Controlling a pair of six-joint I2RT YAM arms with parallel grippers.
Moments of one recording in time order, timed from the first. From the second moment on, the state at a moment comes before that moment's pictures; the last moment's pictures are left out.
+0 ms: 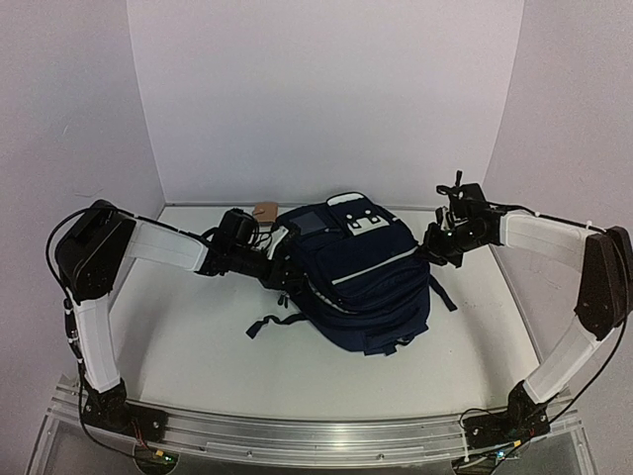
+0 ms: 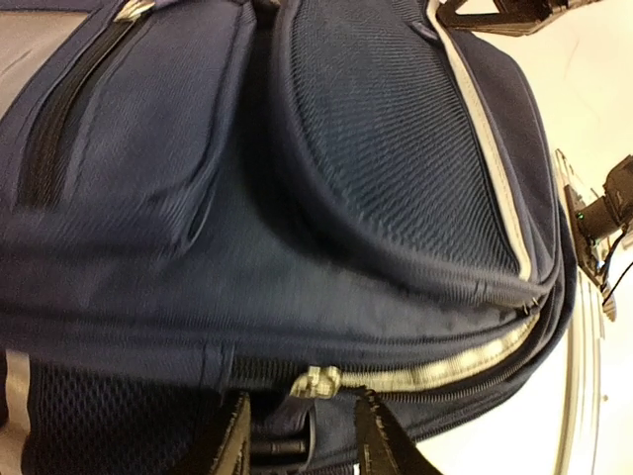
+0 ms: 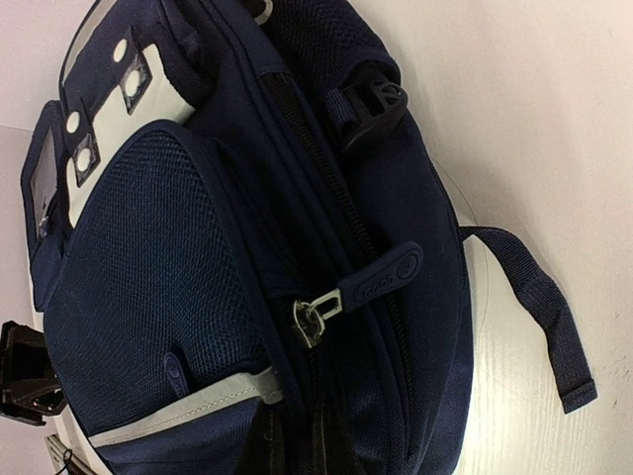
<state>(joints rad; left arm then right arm) -0.62 1.94 1.14 0.16 0.65 -0.02 0.30 1.61 1.17 -0.47 -0.22 0.60</state>
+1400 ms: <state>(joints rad) -0.86 1.94 1.13 0.21 0.80 -0.43 0.29 1.62 1.10 -0.36 -0.23 0.64</state>
